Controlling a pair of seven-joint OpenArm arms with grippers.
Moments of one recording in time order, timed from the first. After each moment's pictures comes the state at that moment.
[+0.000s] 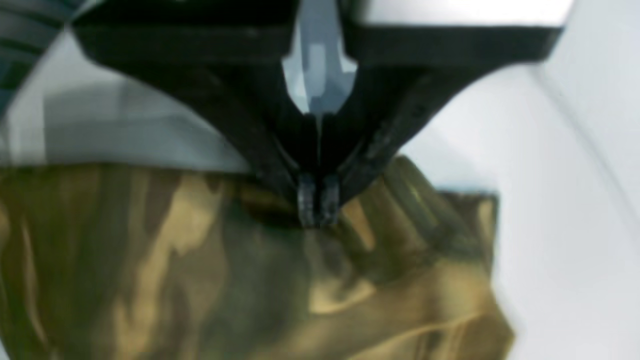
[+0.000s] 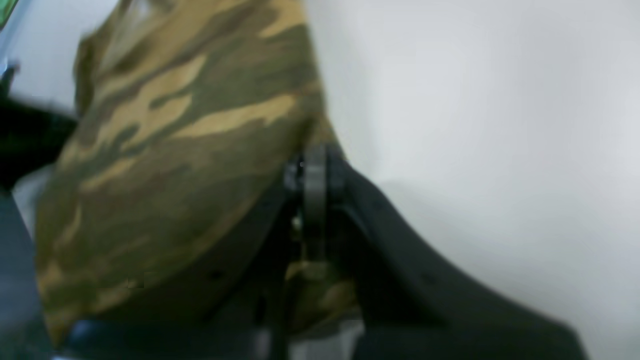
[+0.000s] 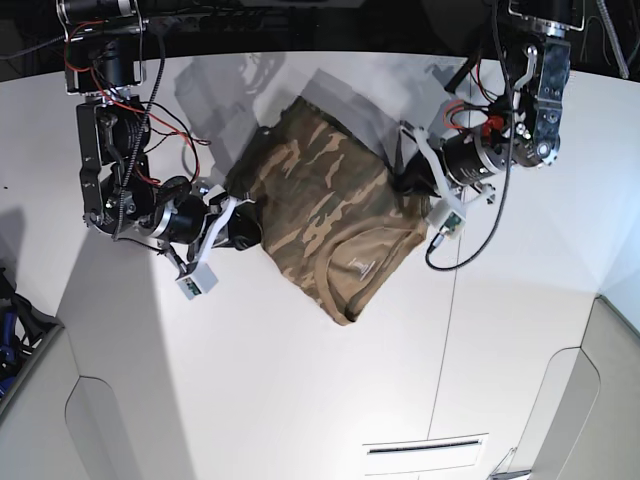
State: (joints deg) left arm 8.7 -19.0 1.6 90.9 -26.2 -31.6 39.6; right arm 7.9 7.7 -2.5 79.8 33.1 32.4 -56.3
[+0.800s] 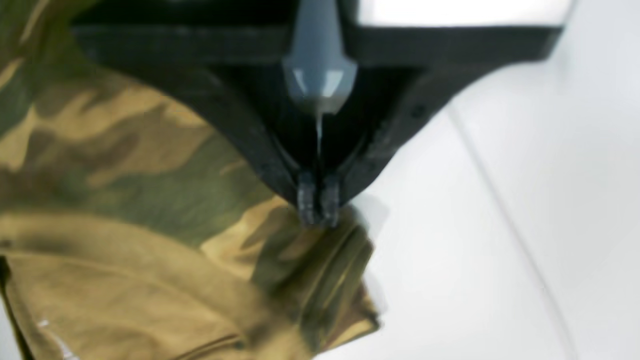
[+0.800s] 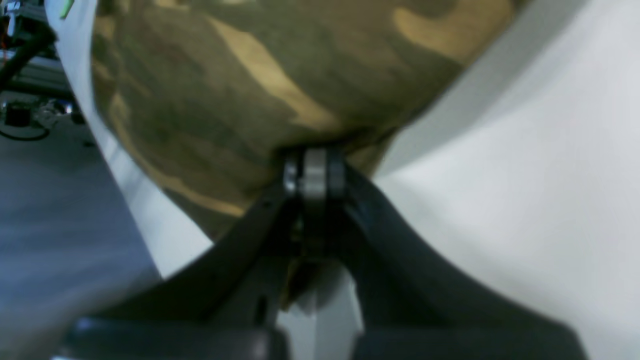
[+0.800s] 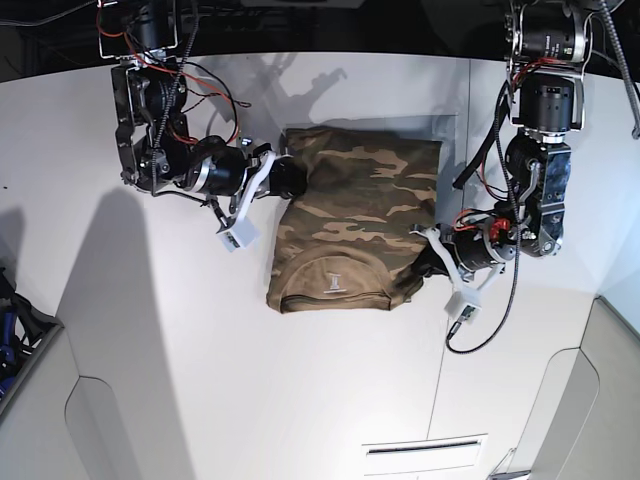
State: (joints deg) left arm -13.5 -18.4 1.6 67.3 -28.0 -31.6 40.8; right arm 1.1 1.9 -2.5 79.8 37.7 32.4 -60.5
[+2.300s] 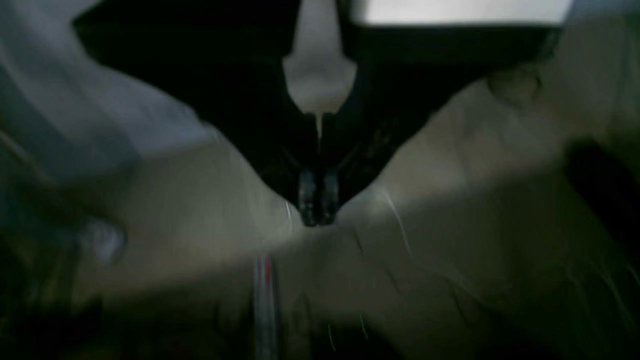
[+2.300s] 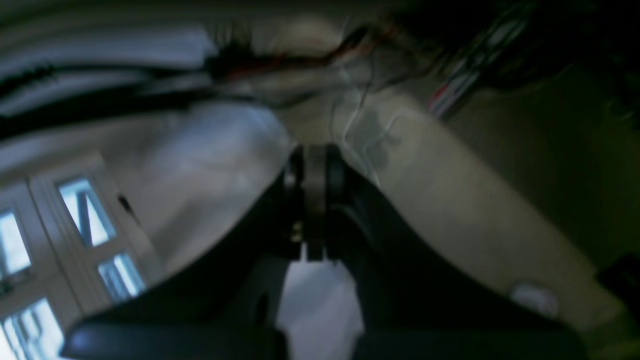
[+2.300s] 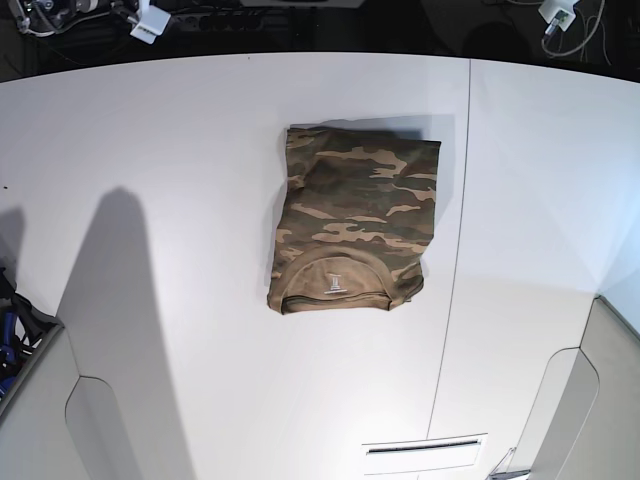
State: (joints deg) left arm 59.7 -22.8 -27.0 98.7 -32.7 -35.9 49.2; right arm -42.6 32.3 -3.5 102.5 59.8 34.3 -76.2
